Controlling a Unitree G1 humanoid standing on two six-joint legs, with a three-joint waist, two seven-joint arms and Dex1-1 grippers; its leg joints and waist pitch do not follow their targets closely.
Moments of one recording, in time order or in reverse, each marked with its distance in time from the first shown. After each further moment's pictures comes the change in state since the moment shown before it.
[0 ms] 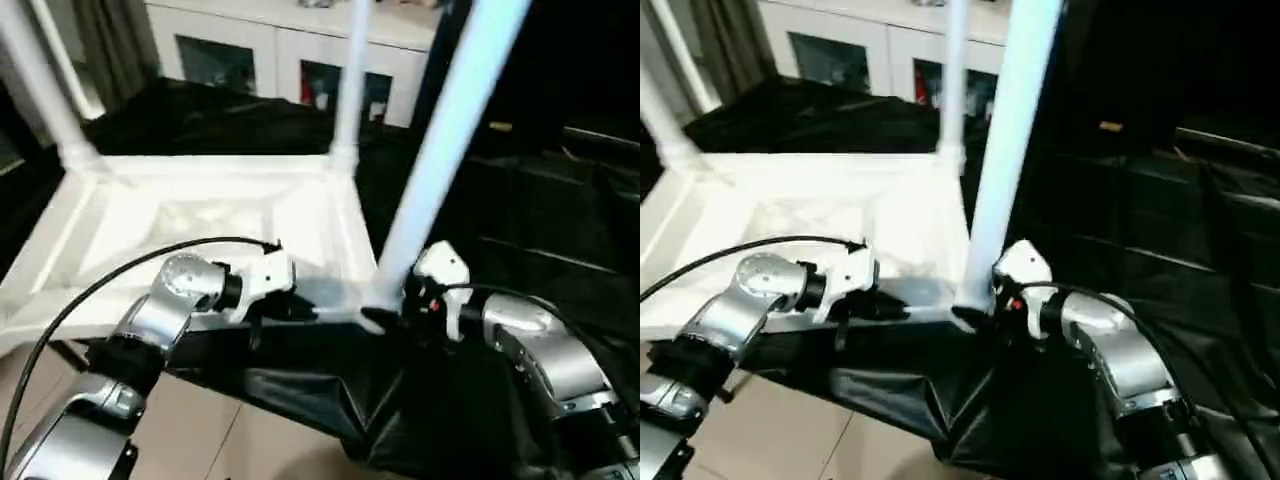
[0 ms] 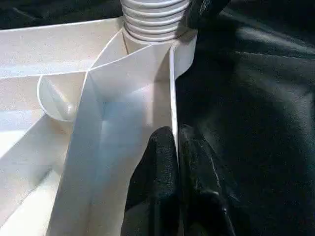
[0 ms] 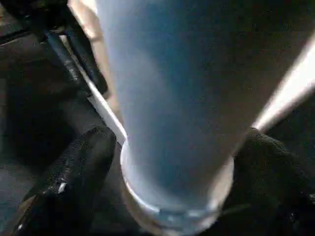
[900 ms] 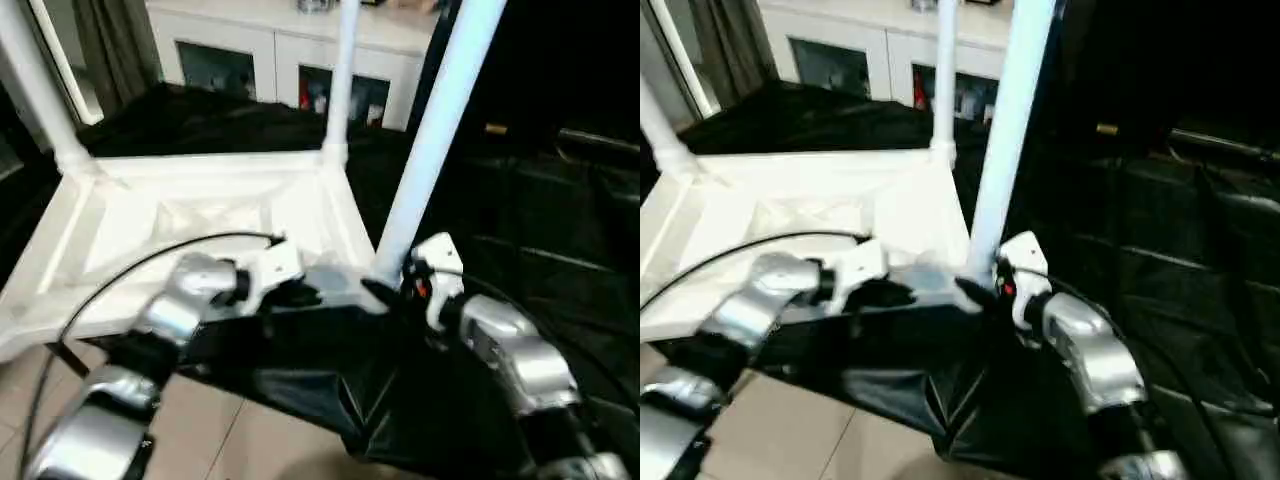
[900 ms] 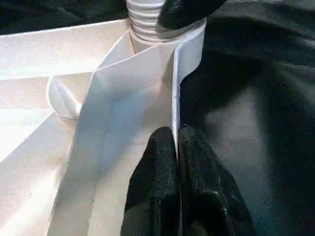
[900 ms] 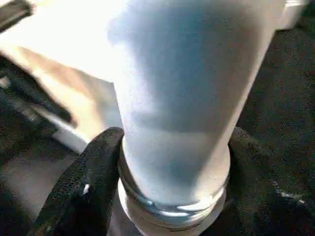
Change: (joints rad) left arm -0.061 -0.103 0.022 0.133 0.065 0.011 0.238; right arm -0.046 0.227 -0.114 0.161 -0.029 -0.002 -0.356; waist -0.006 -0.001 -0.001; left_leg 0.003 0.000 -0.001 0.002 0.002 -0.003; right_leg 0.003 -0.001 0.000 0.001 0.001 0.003
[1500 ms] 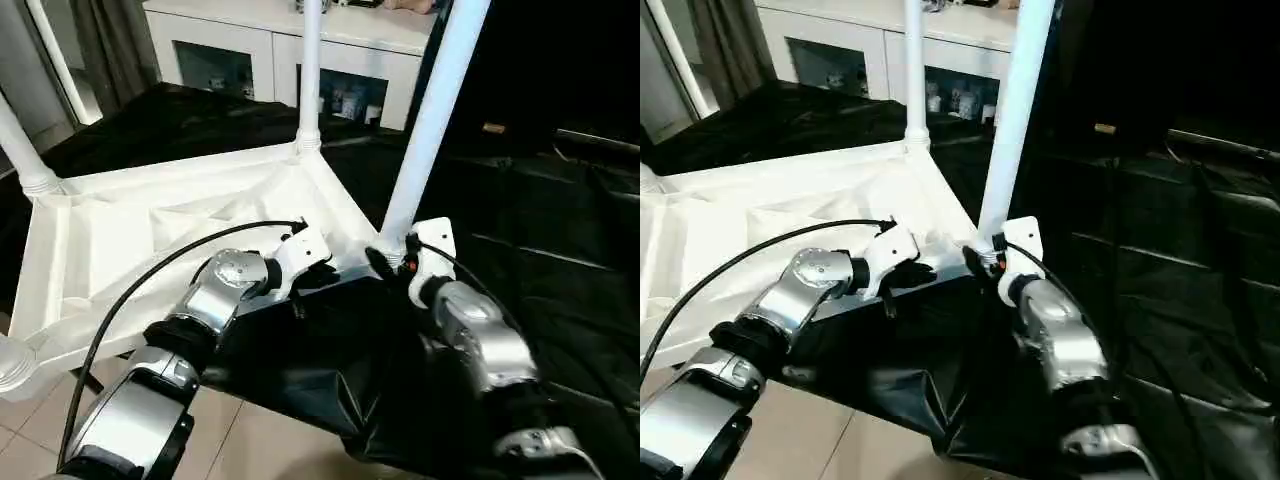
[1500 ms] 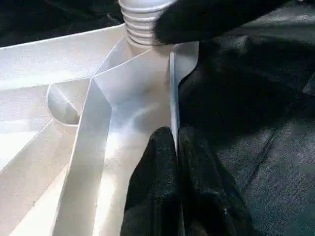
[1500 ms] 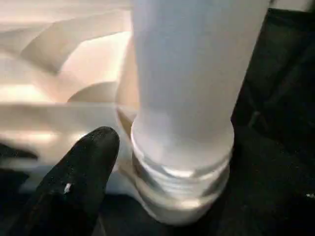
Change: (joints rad) left arm -0.078 -0.081 0.000 0.110 0.042 0.025 0.152; right arm -0.048 0.035 -0.037 0.085 -0.036 -0.058 -0.107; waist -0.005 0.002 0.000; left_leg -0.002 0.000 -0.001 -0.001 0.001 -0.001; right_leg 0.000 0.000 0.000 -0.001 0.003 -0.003
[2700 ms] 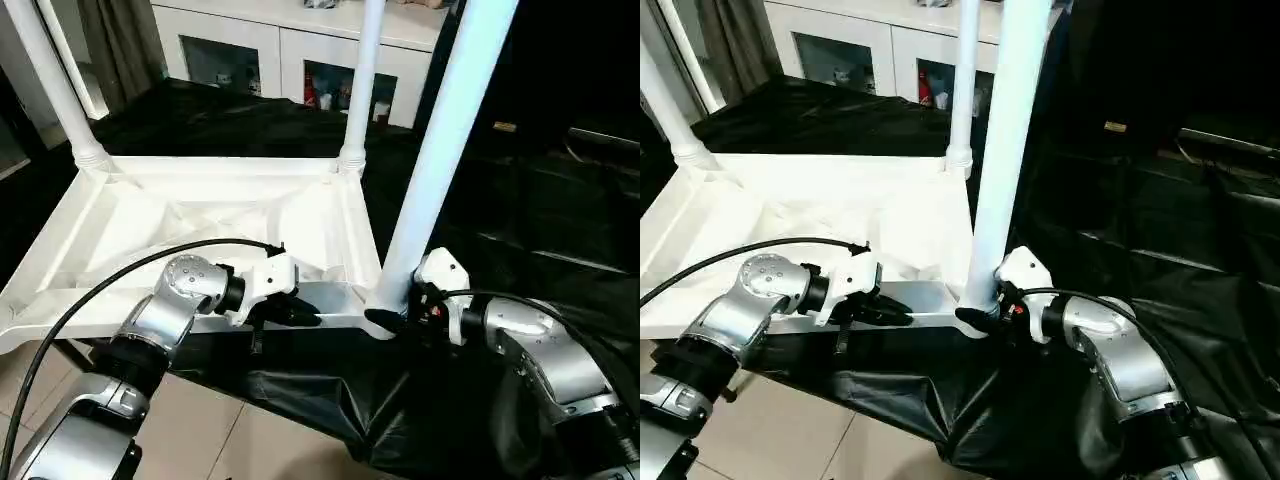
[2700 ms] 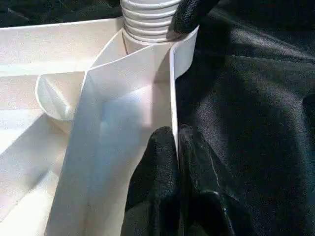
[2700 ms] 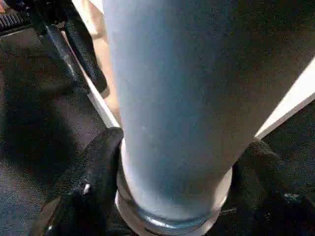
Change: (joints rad) left arm 0.141 0.155 -0.016 -0.231 -0.107 -0.037 -0.402; right arm 0.115 -0.256 0.135 -0.228 0.048 0.015 0.464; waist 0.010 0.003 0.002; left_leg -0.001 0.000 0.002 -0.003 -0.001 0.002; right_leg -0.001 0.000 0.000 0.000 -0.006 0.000
